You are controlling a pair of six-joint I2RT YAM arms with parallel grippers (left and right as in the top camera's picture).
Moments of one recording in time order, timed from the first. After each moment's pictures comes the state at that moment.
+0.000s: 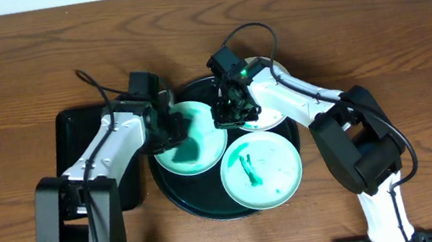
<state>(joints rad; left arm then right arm) -0.19 1.74 1.02 -0.68 0.34 -0.27 0.60 2.17 1.54 -0.74 -0.33 0.57</state>
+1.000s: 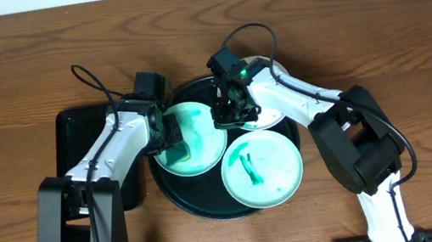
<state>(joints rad) -0.22 1.74 1.04 -0.74 0.05 -0.41 0.60 2.17 1.54 -0.74 -0.34 0.57</state>
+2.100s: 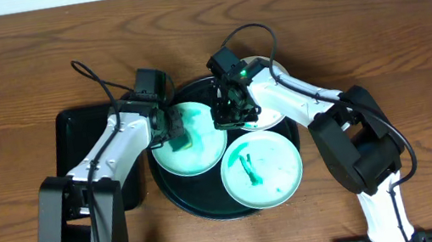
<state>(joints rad) -0.23 1.74 1.03 -0.64 -0.01 -0.40 0.60 2.17 1.54 -0.74 -0.34 0.57</state>
